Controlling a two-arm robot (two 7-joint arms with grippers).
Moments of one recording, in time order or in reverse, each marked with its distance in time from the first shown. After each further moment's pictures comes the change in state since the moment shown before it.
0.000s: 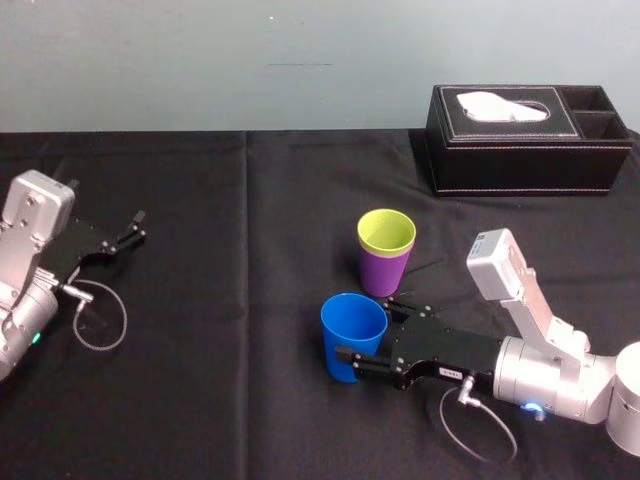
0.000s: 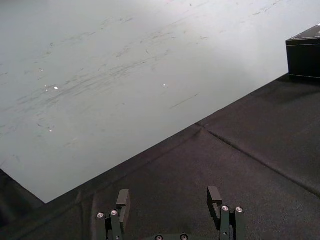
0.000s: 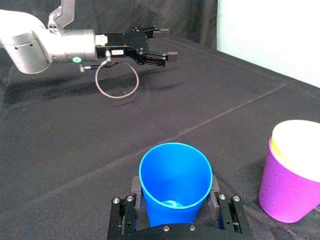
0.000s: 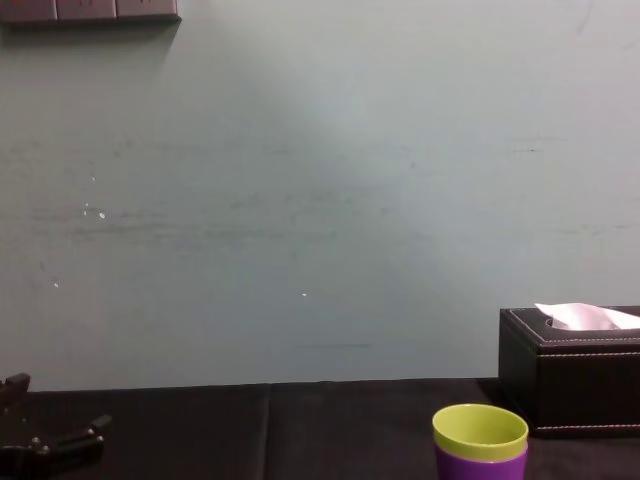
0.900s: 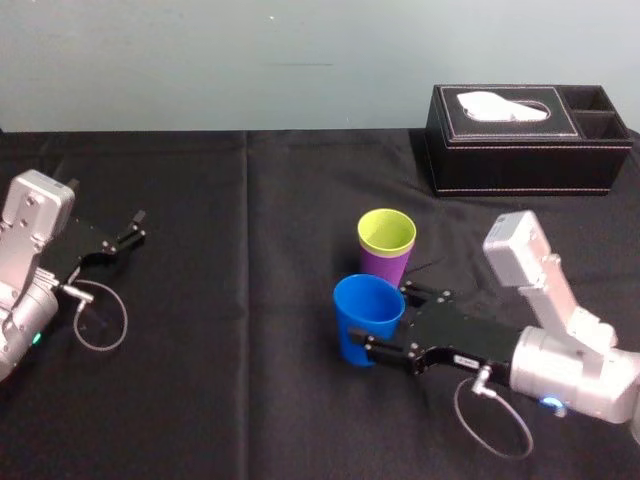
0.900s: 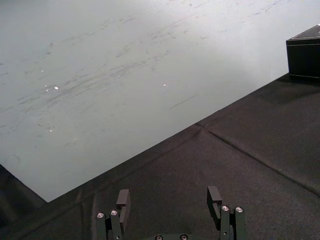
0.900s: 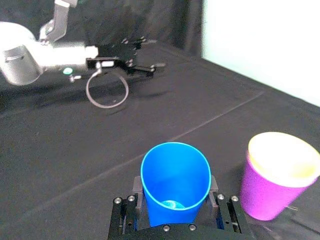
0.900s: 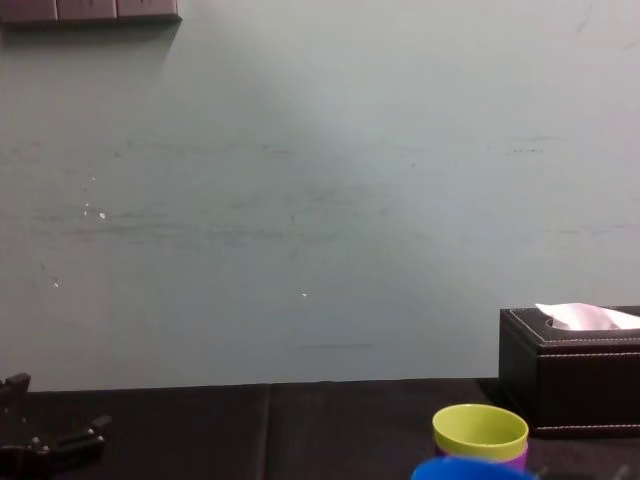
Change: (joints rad) left arm 0.000 0.000 0.000 0.000 0.000 0.000 0.000; right arm -0.065 0.045 0.053 -0.141 0.001 0.064 -0.091
